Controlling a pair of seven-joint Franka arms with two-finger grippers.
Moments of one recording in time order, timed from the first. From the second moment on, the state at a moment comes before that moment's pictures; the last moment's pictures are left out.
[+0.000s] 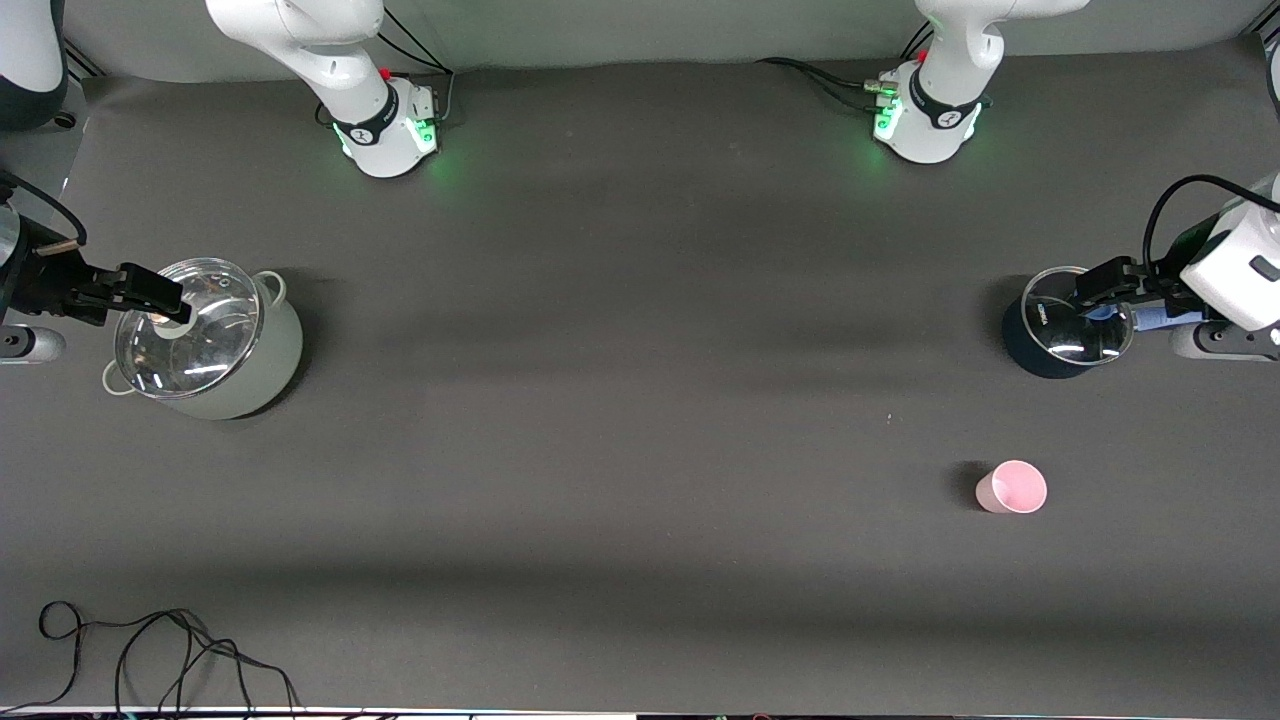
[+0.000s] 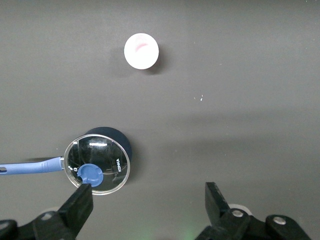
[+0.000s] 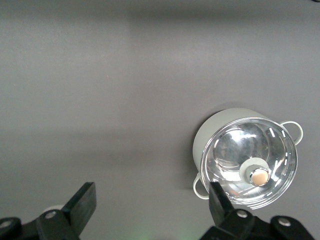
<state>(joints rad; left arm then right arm) 0.00 0.07 -0.03 -1.59 0.01 1.56 0.02 -0.04 0.09 0.03 -1.50 -0.01 1.51 0.01</state>
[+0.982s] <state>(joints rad) 0.00 0.08 -0.03 -1.56 0.01 1.58 0.02 -0.04 0.09 0.03 -1.49 -0.01 1.51 0.01</state>
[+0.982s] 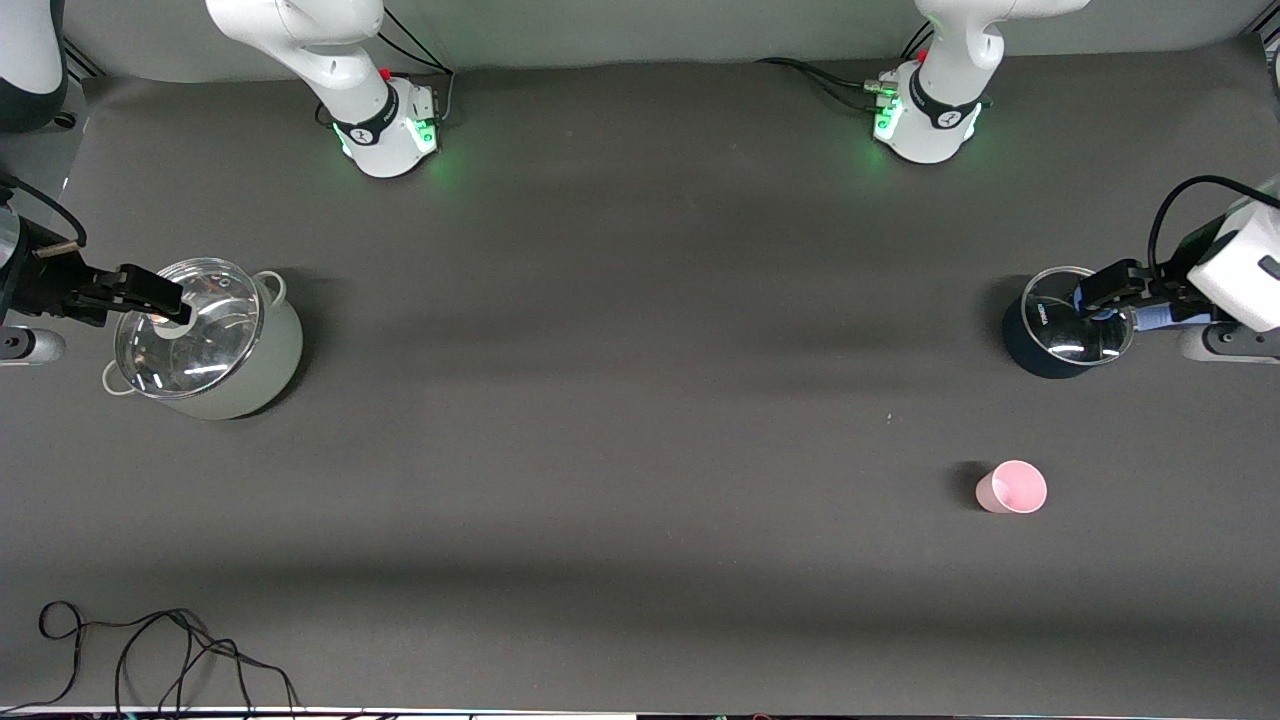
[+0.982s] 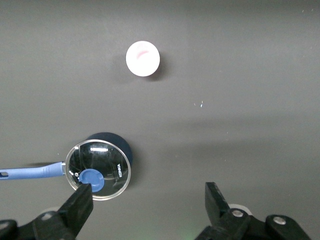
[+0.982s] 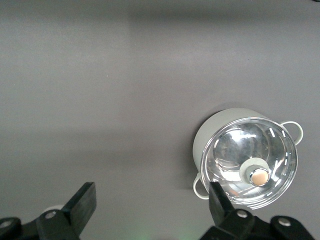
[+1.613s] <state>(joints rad) 0.09 0.23 -0.01 -1.37 -0.16 1.59 0.47 -0.04 0.09 0.03 -1.49 -0.01 1.51 0.01</state>
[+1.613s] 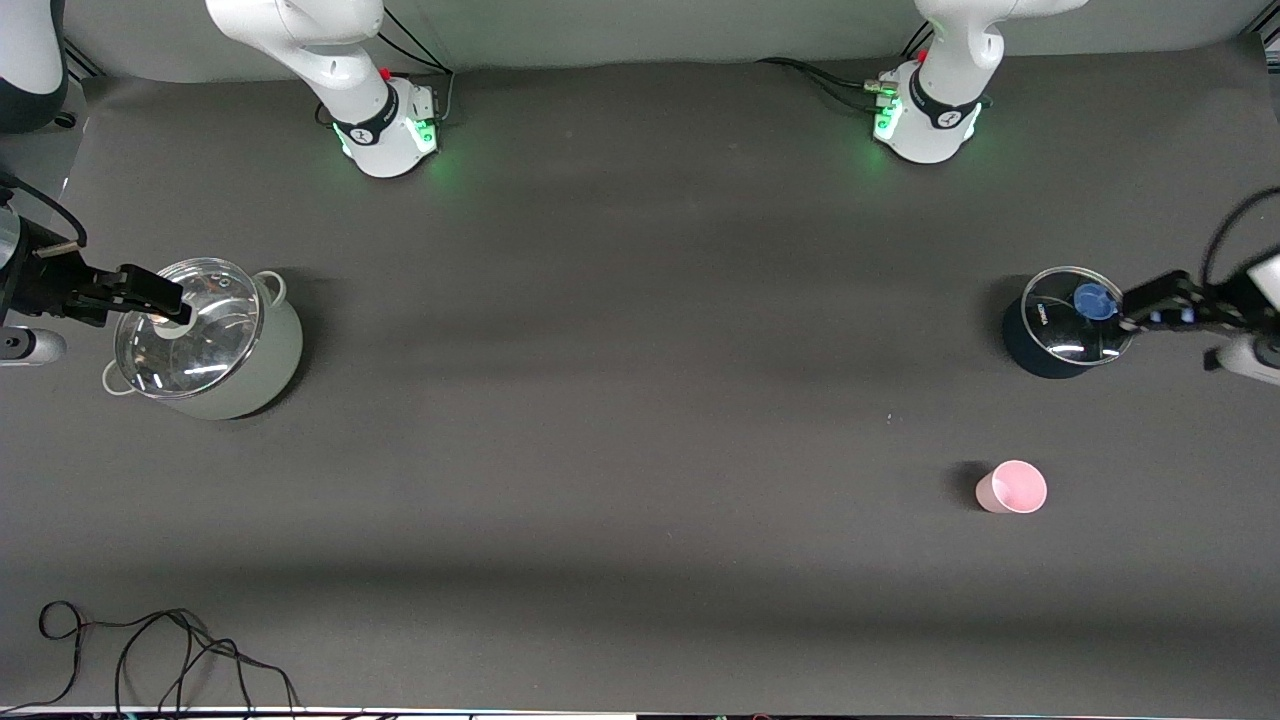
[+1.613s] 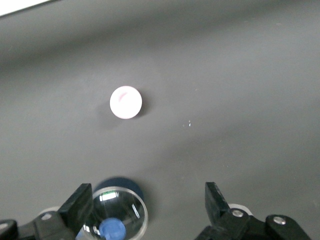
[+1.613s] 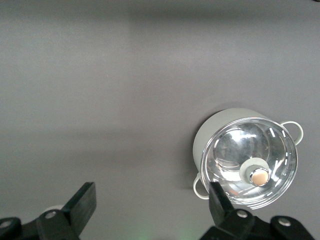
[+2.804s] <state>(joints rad) 0.45 0.70 -0.01 -1.29 -0.85 1.71 1.73 -0.03 0.11 0.03 -1.49 -0.01 1.51 0.01</state>
